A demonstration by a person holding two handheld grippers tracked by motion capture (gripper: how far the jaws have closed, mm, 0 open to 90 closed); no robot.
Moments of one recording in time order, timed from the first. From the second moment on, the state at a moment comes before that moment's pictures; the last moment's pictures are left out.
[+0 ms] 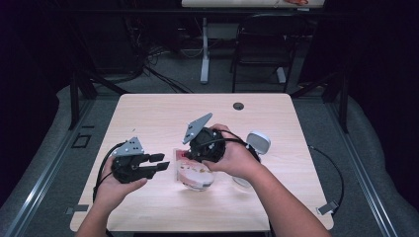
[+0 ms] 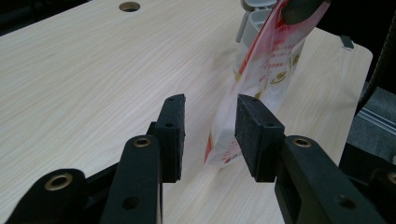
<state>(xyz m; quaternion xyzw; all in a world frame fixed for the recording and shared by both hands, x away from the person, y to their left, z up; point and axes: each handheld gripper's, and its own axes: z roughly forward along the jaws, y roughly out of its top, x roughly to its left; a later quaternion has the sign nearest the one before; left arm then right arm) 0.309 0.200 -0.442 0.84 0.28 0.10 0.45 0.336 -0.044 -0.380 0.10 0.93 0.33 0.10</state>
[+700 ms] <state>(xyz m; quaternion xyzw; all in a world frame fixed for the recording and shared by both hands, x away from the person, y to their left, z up) 0.307 0.188 -0.451 0.84 0.26 0.08 0.46 0.330 -0.056 -0.366 0.10 0.93 0.35 0.11</state>
